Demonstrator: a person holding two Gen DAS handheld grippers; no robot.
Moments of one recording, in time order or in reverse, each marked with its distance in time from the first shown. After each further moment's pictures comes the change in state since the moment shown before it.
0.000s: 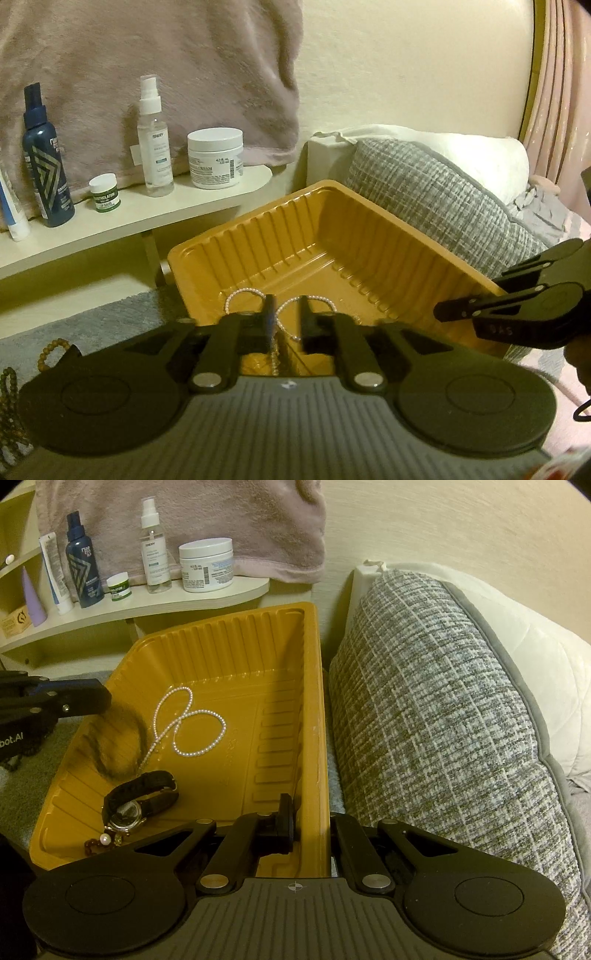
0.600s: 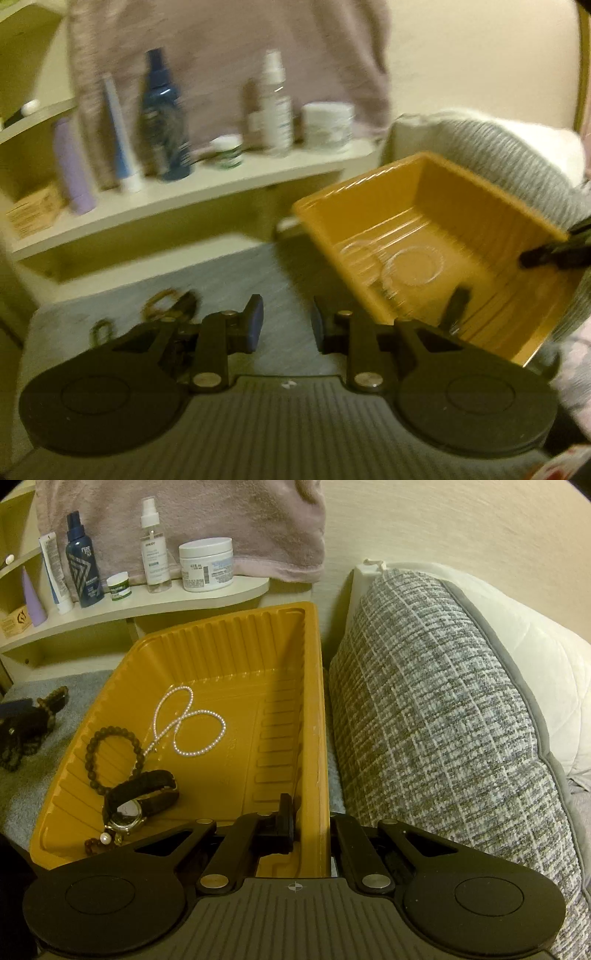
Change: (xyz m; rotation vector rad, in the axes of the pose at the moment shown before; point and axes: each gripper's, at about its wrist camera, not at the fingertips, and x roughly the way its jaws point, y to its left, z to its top) left arm -0.040 0.062 -0.049 -0.015 0.036 0.238; right arm 0.000 0.000 -0.001 0.000 0.001 -0.001
